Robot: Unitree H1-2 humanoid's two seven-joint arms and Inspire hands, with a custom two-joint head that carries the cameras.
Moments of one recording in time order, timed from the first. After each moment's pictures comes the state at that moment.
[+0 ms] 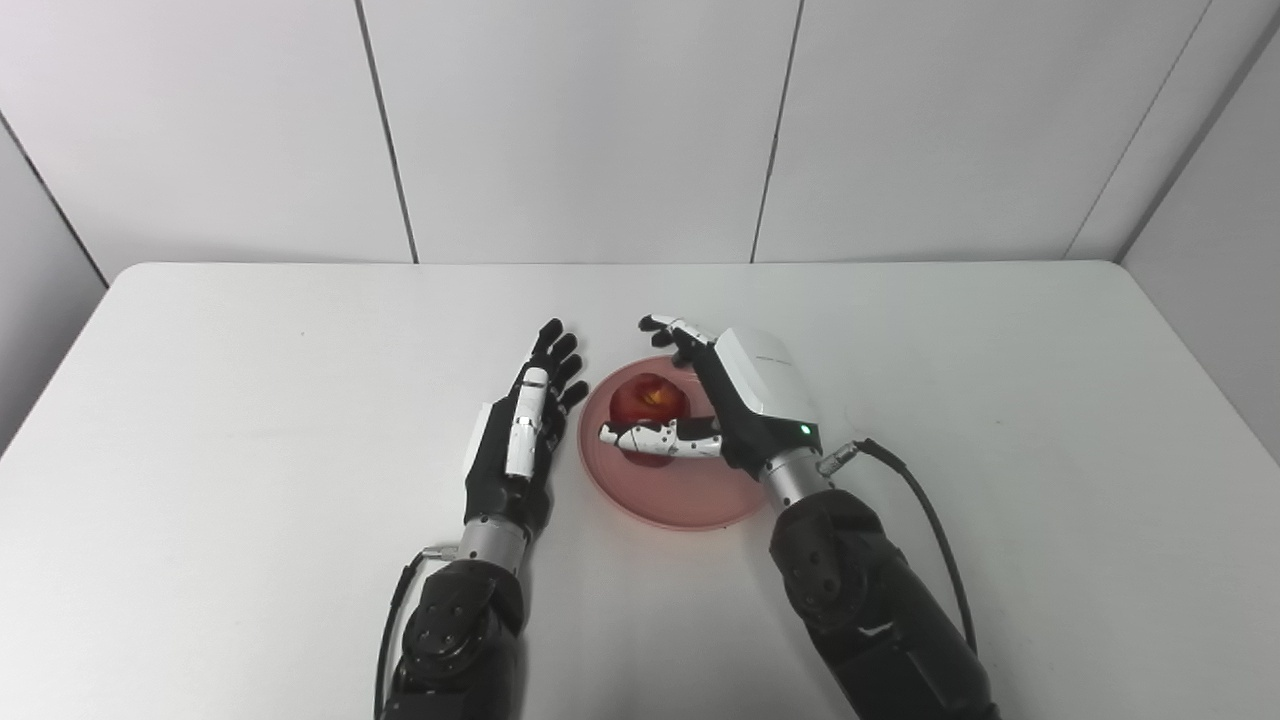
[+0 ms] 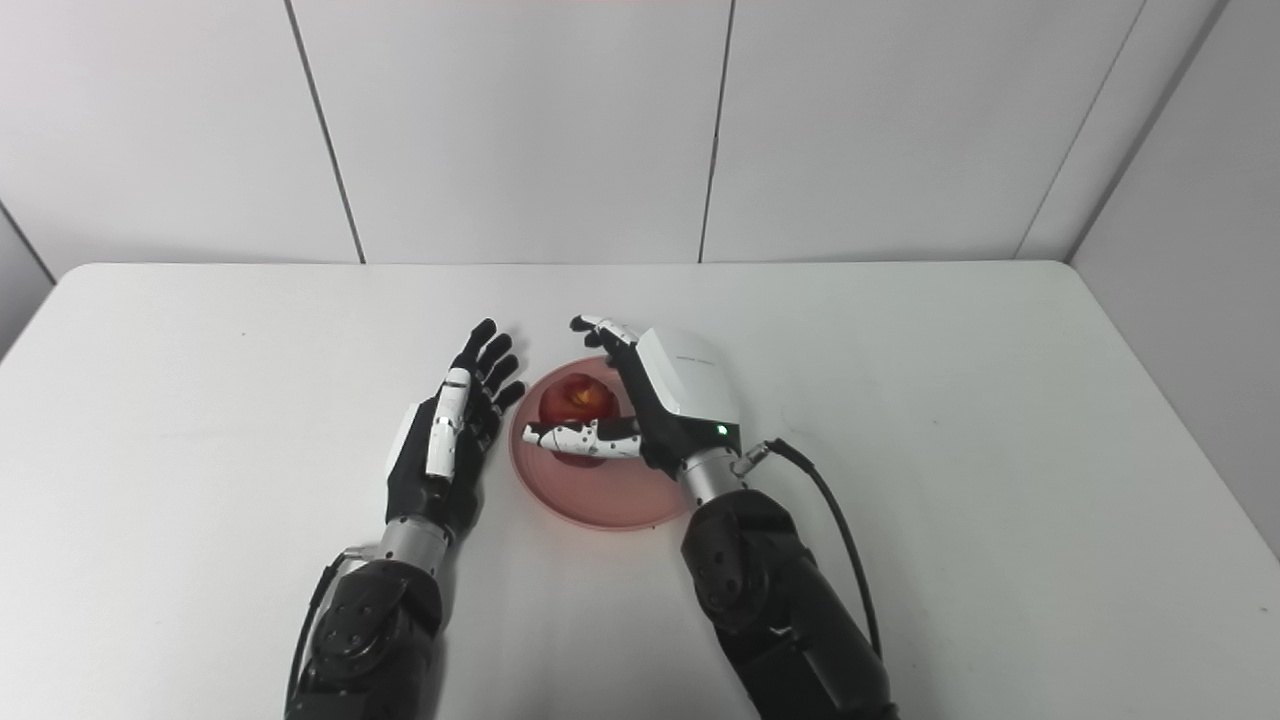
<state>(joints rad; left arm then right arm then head) -0.27 -0.16 -0.06 0.23 -0.11 0.00 -0.07 -0.36 -0.13 0.37 -0.04 -0.78 0.24 -0.01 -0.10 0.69</state>
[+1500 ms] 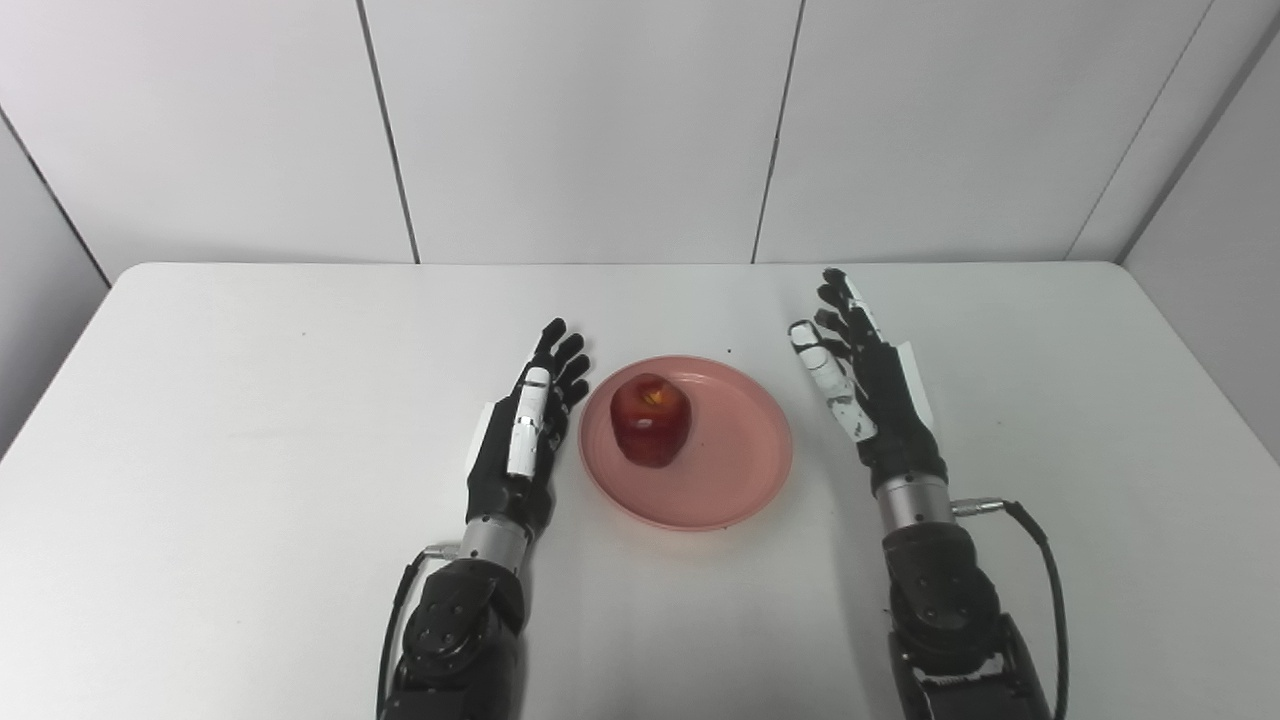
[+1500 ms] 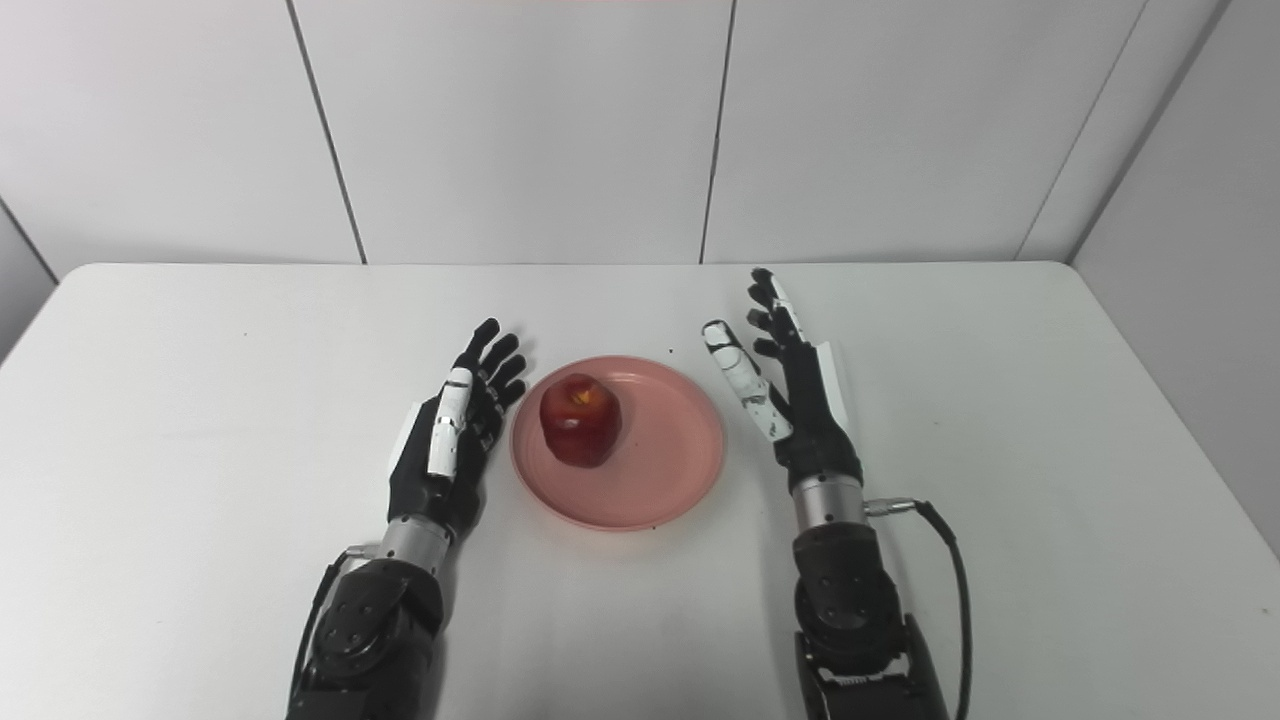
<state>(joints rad) -0.27 -0.15 -0.06 0.25 -0.12 -0.02 -0.09 -0.20 -0.04 0.00 -0.13 -0.23 0.19 -0.07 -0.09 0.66</state>
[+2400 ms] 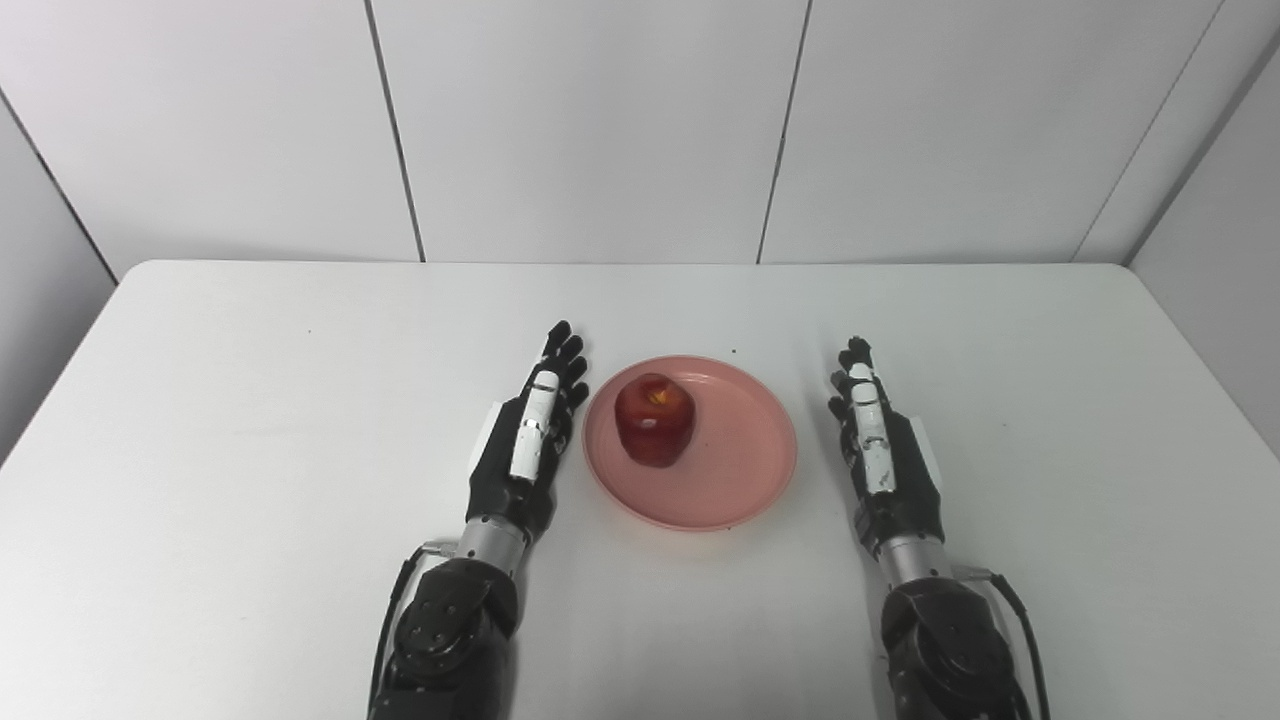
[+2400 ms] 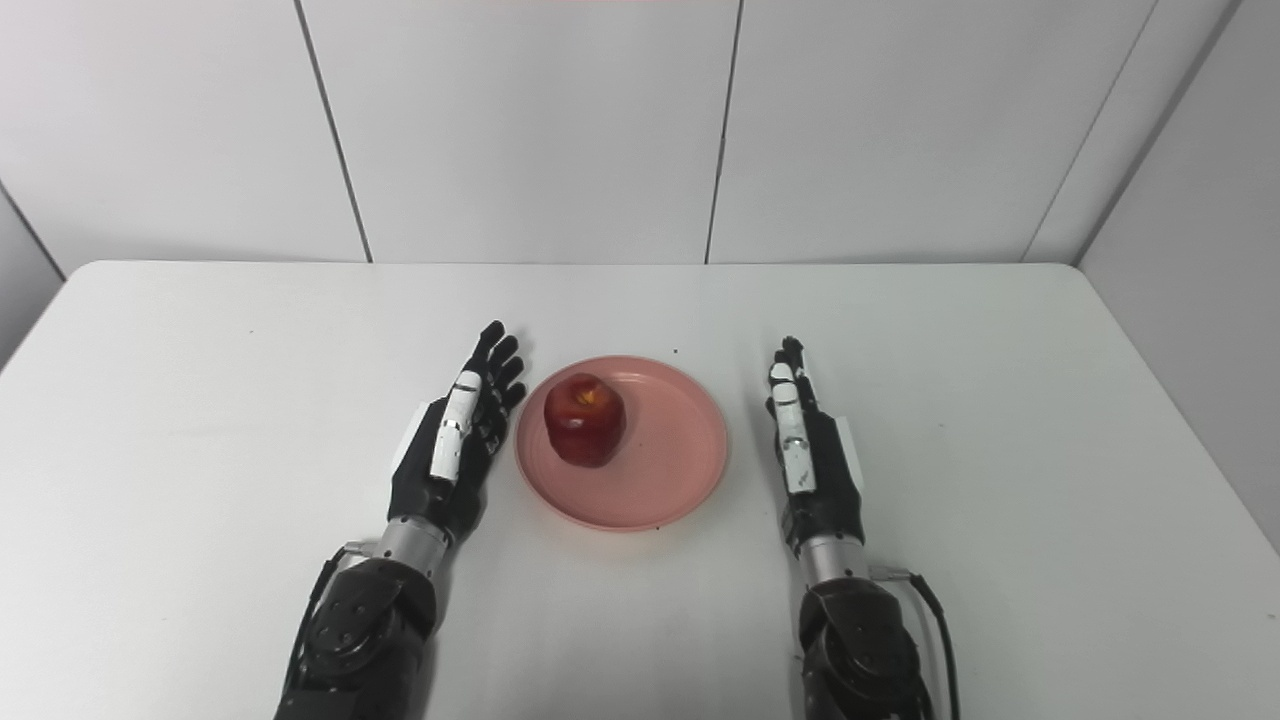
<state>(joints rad) -0.27 -0.12 -0.06 0.23 -0.14 -0.01 -0.14 -0.16 -0.01 -0.05 0.02 0.08 0.07 -0.01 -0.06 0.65</state>
